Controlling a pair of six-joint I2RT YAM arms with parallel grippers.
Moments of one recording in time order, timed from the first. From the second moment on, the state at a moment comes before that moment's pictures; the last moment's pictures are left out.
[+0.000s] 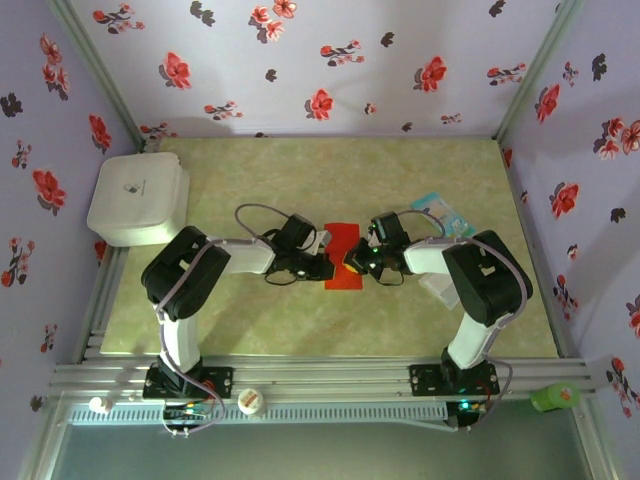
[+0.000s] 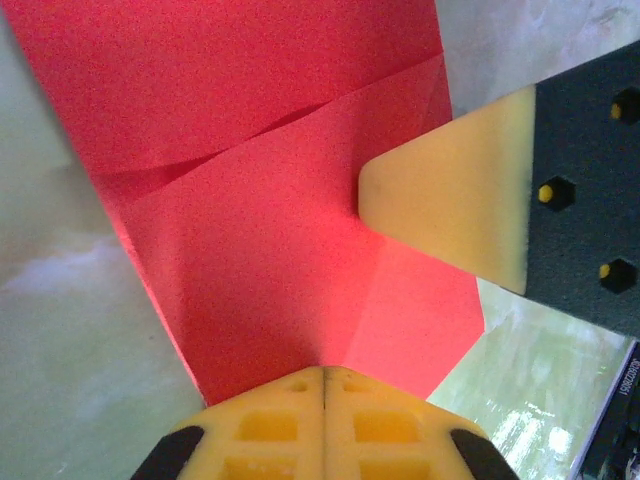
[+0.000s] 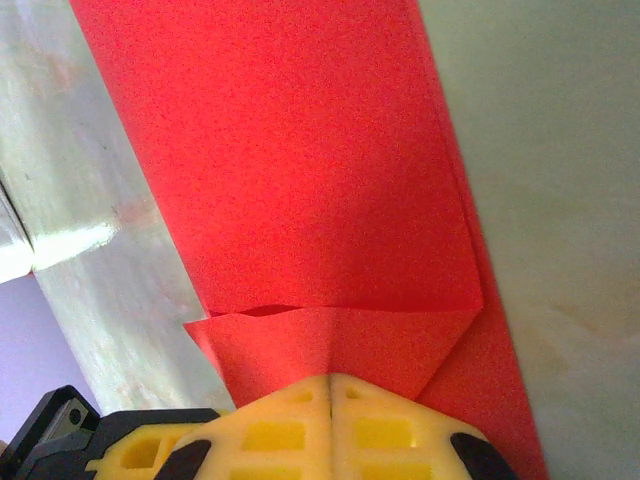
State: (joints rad) left arm -0.74 1.90 0.96 -0.02 0.52 -0.59; right arm 0.48 1.74 0.74 0.06 -0.50 1.03
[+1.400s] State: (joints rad) left arm -0.74 1.89 0.94 0.01 0.51 -0.54; right arm 0.37 1.69 0.81 0.01 -0.50 0.93
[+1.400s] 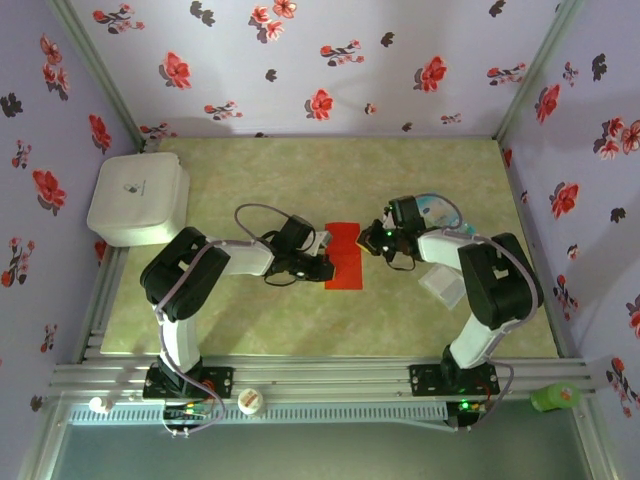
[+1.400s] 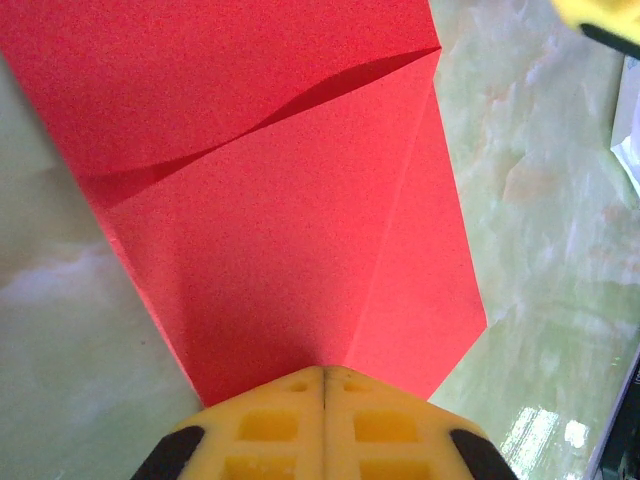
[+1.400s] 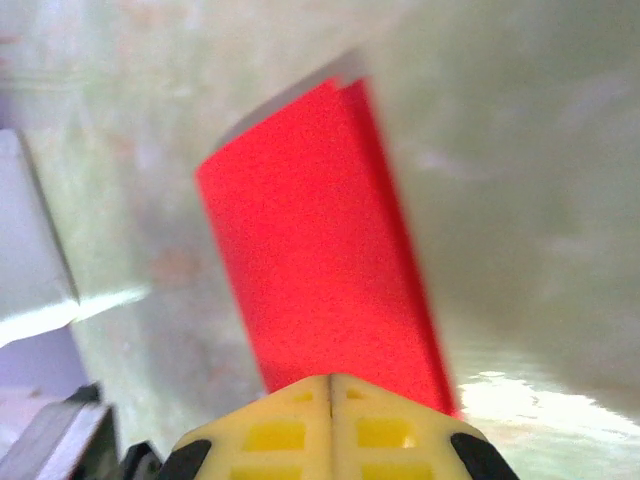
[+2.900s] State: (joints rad) left arm -0.79 2.00 1.18 -0.21 0.50 -0.59; right arm 0.41 1.76 0.75 0.07 -0.53 0.96
